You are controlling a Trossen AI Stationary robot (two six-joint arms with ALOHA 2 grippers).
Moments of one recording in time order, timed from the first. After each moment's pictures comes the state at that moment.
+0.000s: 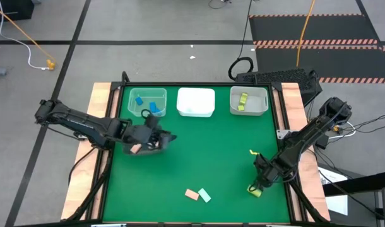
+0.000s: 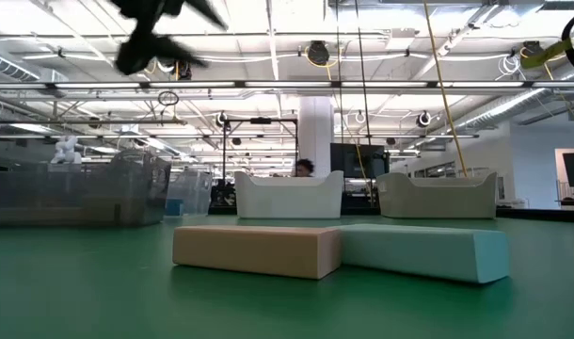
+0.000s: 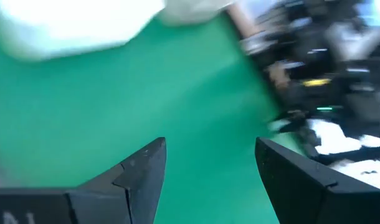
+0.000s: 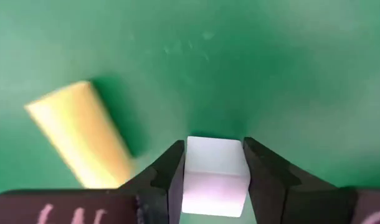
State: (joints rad) left arm -0.23 1.15 0.86 -0.30 -0.40 -1.10; right arm 0.77 1.24 0.55 -0.67 -0.21 1.66
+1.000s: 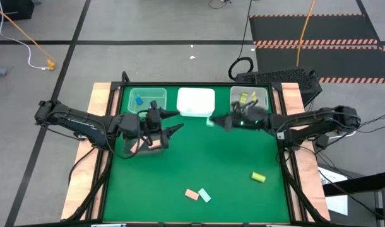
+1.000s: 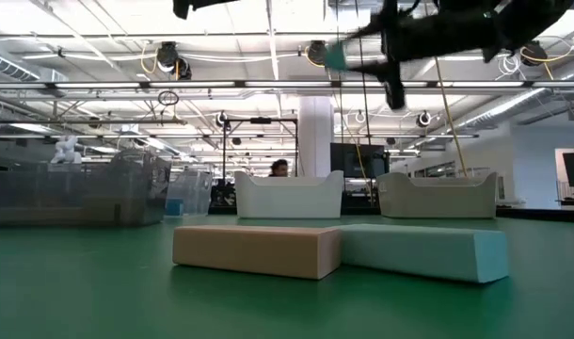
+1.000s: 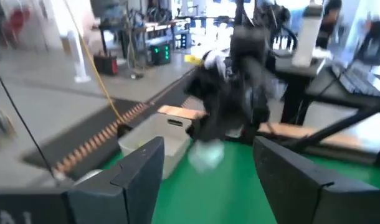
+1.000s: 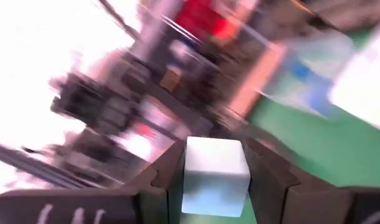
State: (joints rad) left arm -0.18 1.15 0.86 0.22 -0.48 -0.04; right arm -0.08 1.18 0.55 0.50 0.08 0.99
